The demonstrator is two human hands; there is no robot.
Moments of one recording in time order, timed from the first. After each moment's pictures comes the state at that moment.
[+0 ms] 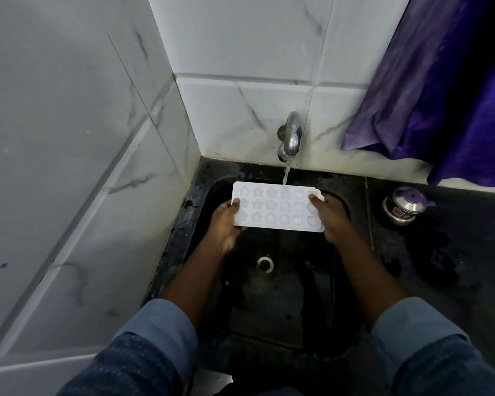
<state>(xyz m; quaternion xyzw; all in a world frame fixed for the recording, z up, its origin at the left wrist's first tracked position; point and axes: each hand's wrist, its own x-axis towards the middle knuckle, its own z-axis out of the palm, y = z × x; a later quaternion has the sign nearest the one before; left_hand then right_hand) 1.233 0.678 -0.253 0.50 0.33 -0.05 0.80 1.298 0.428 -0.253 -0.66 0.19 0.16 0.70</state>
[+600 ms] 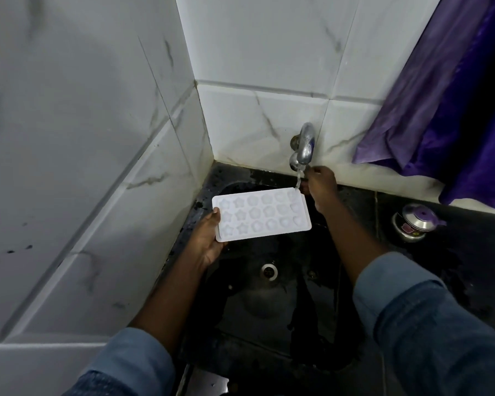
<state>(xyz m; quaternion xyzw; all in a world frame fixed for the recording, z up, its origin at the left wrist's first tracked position) 1.184 0.719 -0.223 0.43 0.30 -0.03 0.85 1.368 0.483 -0.205 -0.75 0.12 0.10 0.65</state>
